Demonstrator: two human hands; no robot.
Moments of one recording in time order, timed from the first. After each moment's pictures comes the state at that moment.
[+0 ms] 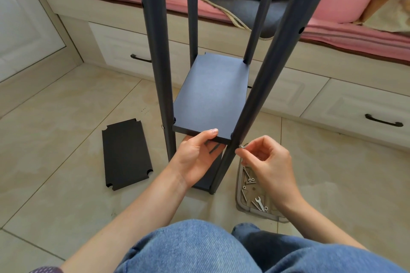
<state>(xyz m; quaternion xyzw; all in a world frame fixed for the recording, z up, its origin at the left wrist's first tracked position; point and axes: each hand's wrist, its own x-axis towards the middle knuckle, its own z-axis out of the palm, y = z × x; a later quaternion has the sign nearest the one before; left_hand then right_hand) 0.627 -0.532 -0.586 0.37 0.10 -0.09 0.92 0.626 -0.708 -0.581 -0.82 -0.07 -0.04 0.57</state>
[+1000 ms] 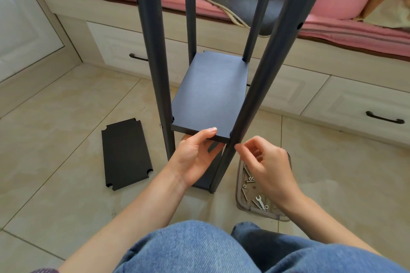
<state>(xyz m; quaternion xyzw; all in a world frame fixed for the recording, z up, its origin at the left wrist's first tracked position) 0.628 -0.532 -0.588 0.40 0.11 -0.08 0.91 0.628 -0.708 -0.579 -0.89 -0.15 -0.06 0.43</state>
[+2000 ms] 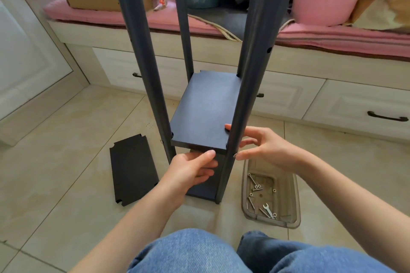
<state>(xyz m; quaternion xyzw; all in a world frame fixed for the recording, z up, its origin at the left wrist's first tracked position) 0.604 -0.518 -0.568 0.68 0.21 -0.11 0.69 0.702 -0.728 -0.556 -0.78 -0.23 0.26 0.52</state>
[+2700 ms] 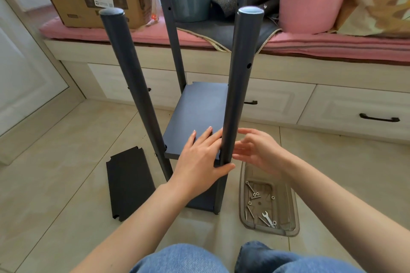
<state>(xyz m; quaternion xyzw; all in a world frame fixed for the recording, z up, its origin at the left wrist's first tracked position) 0.646 -0.537 -0.567 0.96 -0.16 0.10 0.20 0.716 -0.718 -0.568 -0.61 0.04 0.28 0.74</state>
